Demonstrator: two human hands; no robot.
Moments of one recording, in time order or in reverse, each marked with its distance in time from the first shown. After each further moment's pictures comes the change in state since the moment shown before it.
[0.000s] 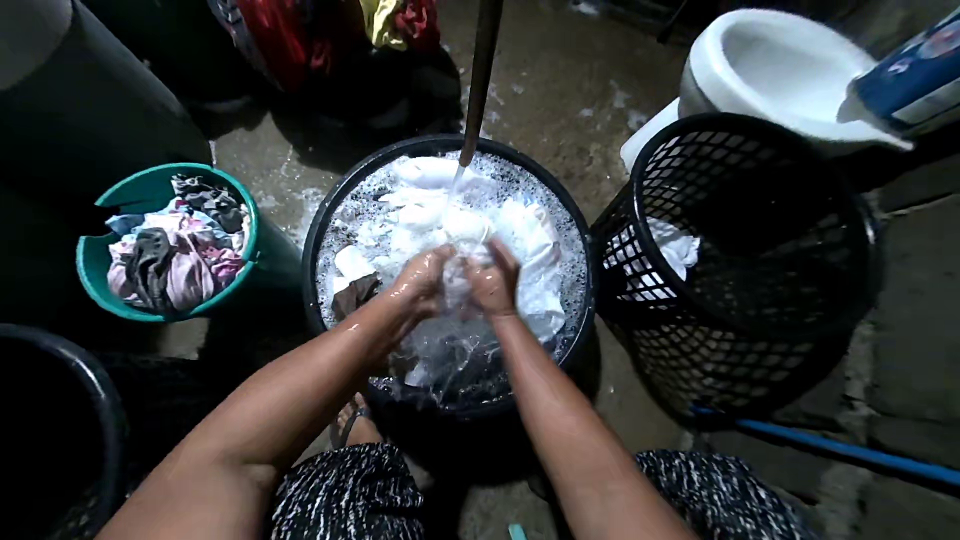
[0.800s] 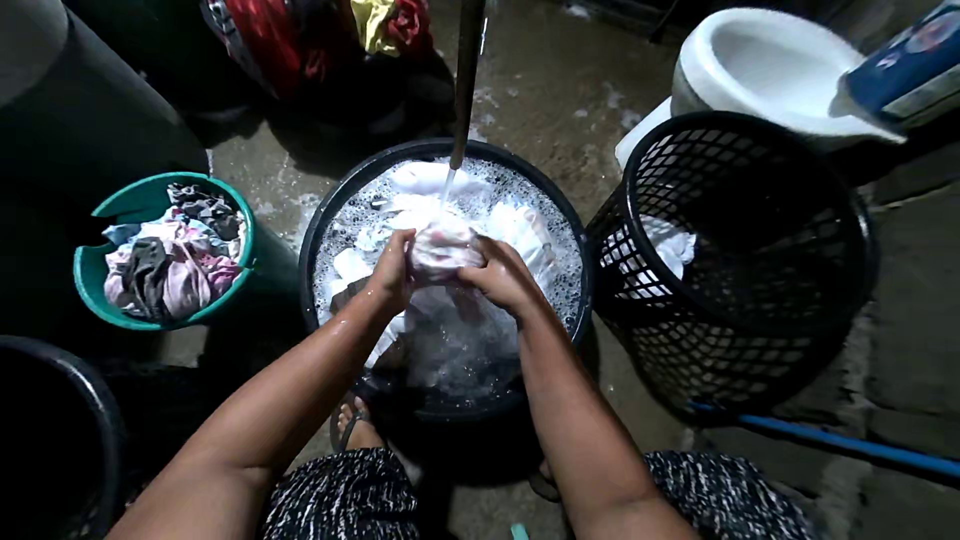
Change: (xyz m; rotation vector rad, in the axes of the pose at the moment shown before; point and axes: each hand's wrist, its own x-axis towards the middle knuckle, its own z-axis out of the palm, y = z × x) left_hand 0.034 0.001 -0.021 -0.370 0.037 0.041; right_hand 0.037 -0.037 -0.047 -0.014 -0.596 0.289
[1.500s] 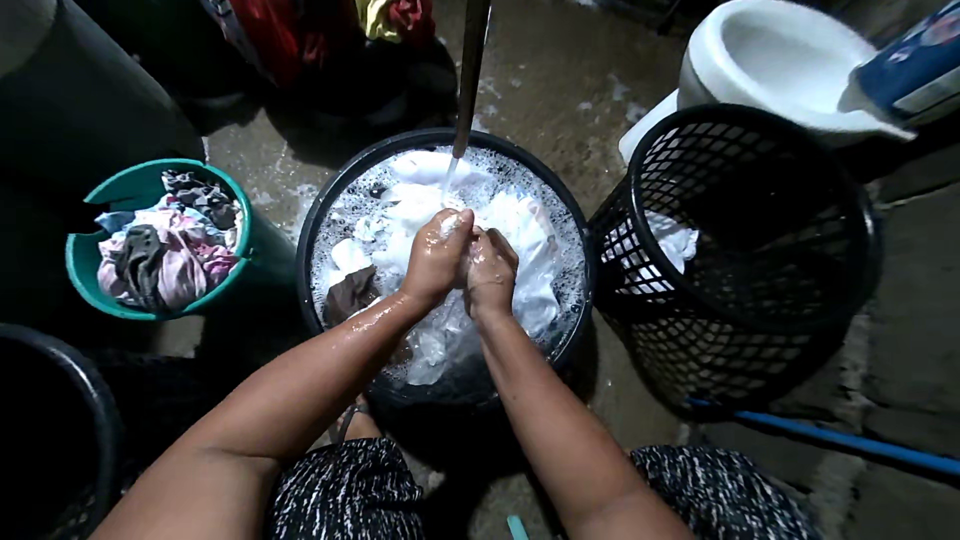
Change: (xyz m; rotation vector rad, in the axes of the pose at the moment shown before) left_hand -0.025 -0.004 0.049 0.326 -0.101 0.660; right_hand -0.013 -0.012 0.062 0.645 0.596 -0.043
